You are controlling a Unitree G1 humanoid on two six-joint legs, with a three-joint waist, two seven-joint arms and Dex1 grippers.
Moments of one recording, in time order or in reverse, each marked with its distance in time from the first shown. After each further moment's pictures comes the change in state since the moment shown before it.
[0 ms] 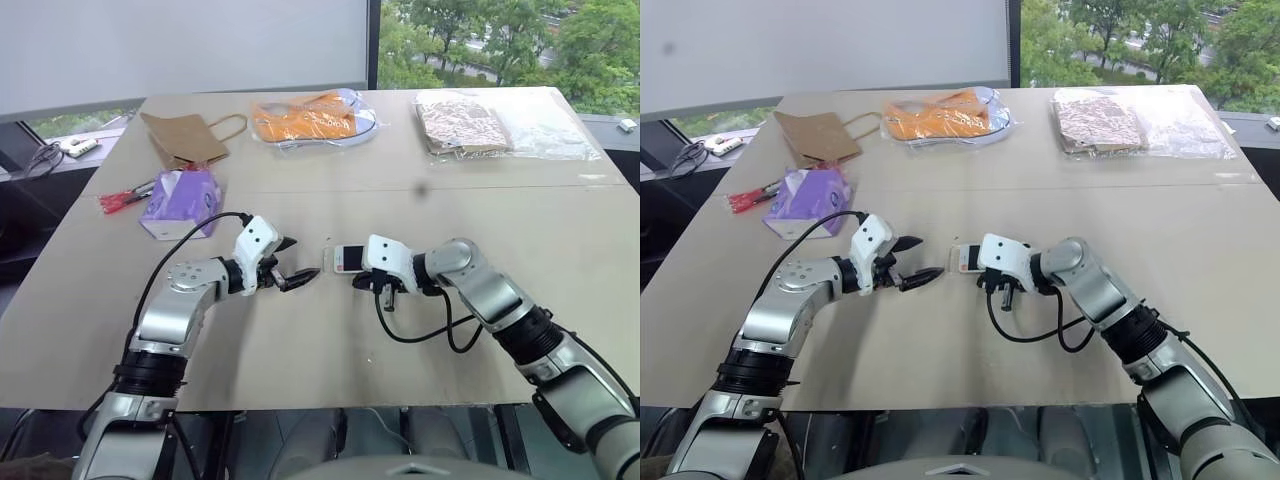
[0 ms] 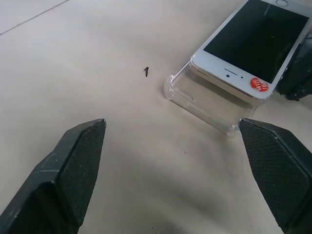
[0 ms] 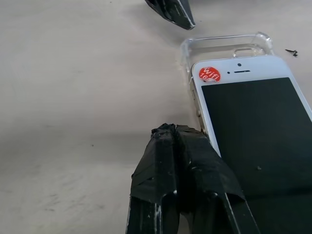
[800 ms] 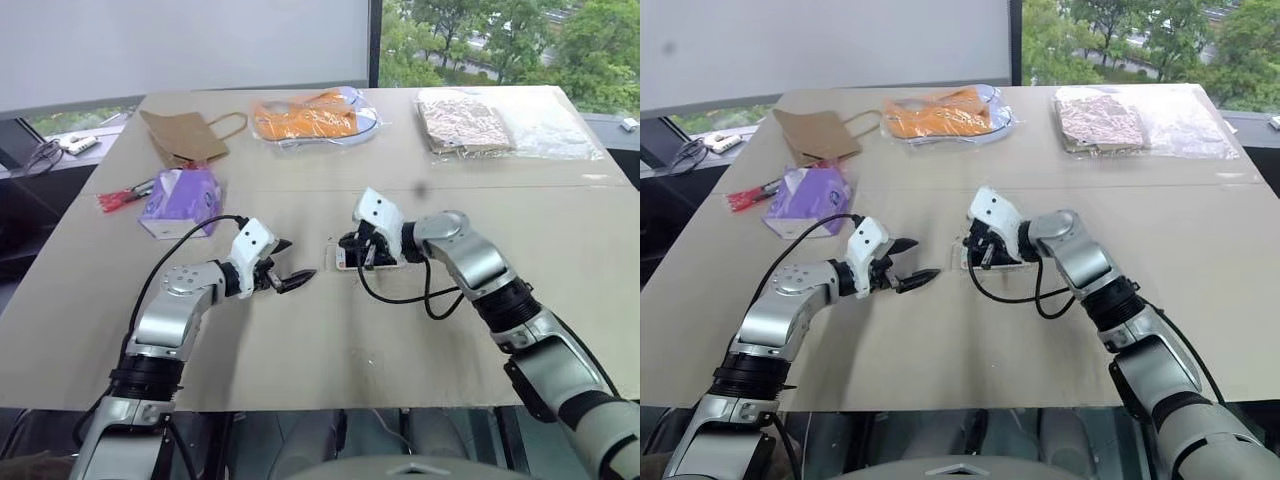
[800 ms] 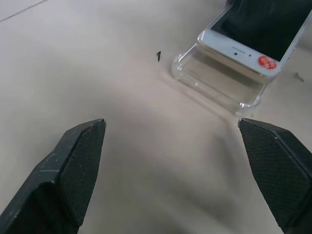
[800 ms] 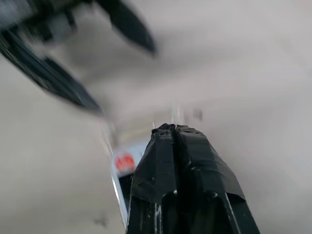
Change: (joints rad) left arm 0.020 0.008 0.008 0.002 0.001 -0.007 0.018; right arm -0.147 0.140 -0.072 0.217 0.045 0.029 -0.131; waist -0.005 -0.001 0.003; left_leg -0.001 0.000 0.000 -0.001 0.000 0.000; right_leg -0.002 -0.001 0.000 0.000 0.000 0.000
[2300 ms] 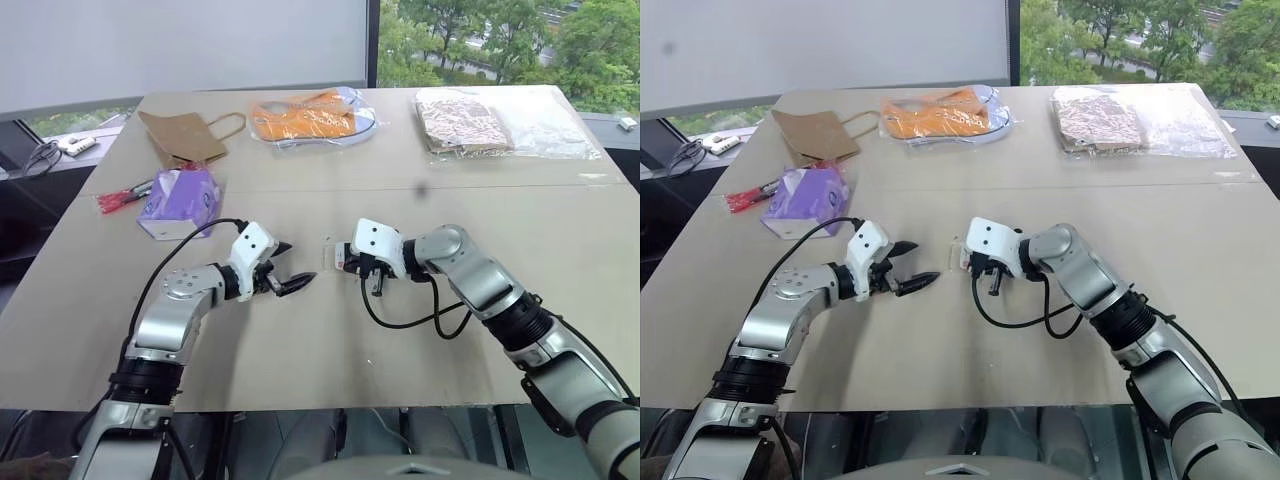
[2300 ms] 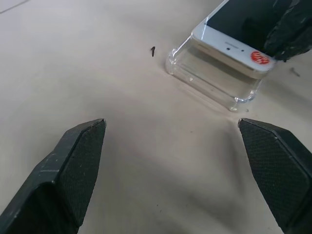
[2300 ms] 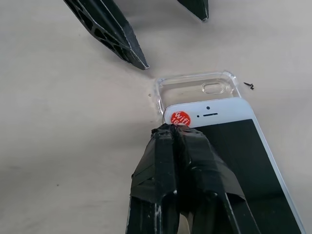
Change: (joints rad) left arm 0.018 0.000 0.000 -0.001 0.000 -0.018 -0.001; right arm 0.068 -0.093 0.087 -0.201 -0.056 0.008 0.068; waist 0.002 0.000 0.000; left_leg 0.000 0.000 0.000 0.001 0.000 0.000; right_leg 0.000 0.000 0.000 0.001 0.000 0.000
